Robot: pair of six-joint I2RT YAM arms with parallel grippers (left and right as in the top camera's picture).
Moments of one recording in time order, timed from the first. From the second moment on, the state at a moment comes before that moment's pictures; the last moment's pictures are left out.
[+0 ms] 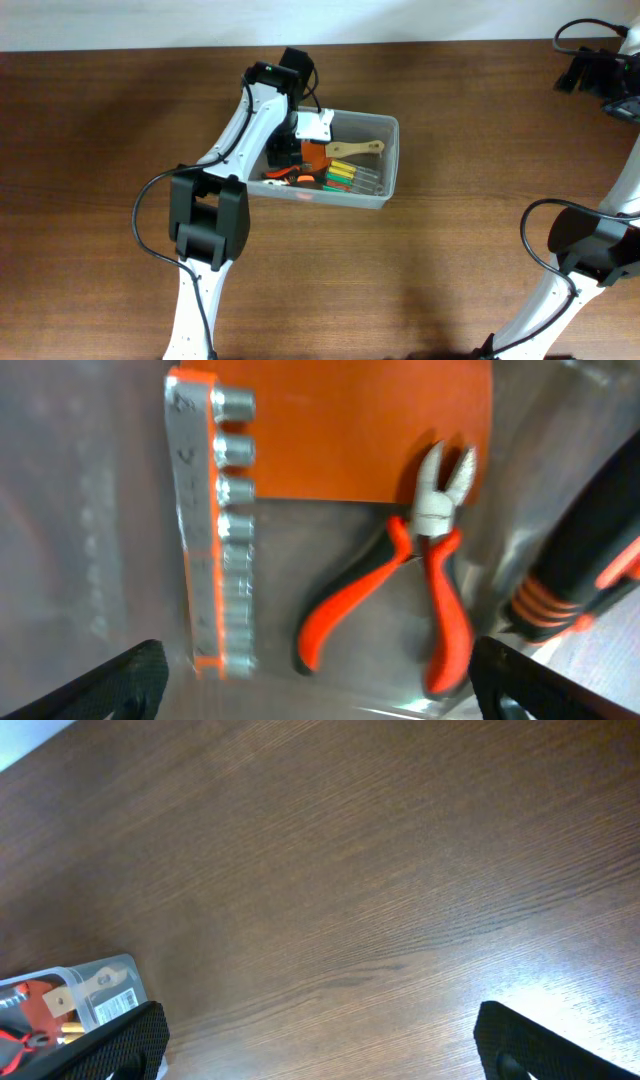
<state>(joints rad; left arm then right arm) -0.36 2.42 2.21 -1.25 -0.08 1.13 -0.42 2.21 2.69 -1.69 -0.16 0.06</state>
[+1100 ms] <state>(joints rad) 0.05 1.99 2.49 -1.68 -0.06 0.20 -0.42 2.23 2.69 -1.69 -0.16 0.06</state>
